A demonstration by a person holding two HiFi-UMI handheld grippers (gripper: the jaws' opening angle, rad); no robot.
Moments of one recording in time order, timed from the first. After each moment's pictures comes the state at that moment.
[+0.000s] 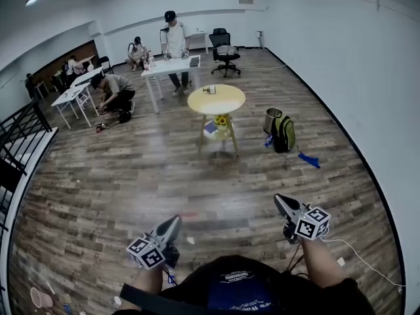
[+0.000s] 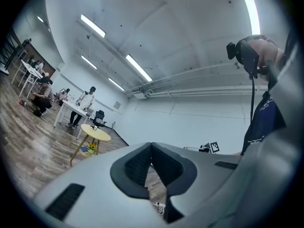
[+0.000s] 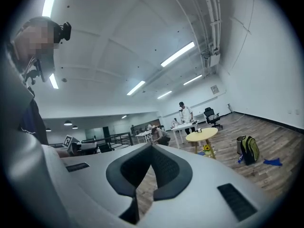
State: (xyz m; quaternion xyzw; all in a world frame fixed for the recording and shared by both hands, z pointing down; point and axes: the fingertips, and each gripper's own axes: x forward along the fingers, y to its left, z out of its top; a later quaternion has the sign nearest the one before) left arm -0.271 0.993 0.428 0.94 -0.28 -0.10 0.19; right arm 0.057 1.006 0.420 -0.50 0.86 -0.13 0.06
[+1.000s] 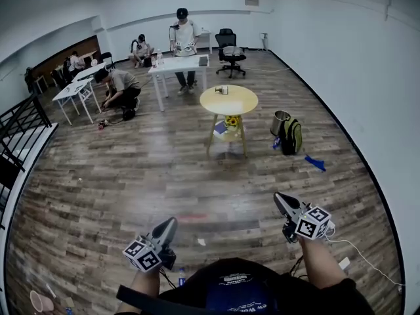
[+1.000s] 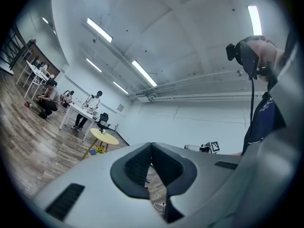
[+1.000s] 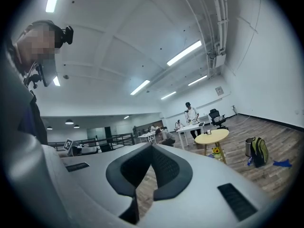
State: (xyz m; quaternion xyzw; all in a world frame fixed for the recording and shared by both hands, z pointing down) left arm -0.452 0.937 0.435 0.93 -0.29 -0.11 0.19; right arm -0.114 0.942 0.406 -0.49 0.86 -0.11 0.07
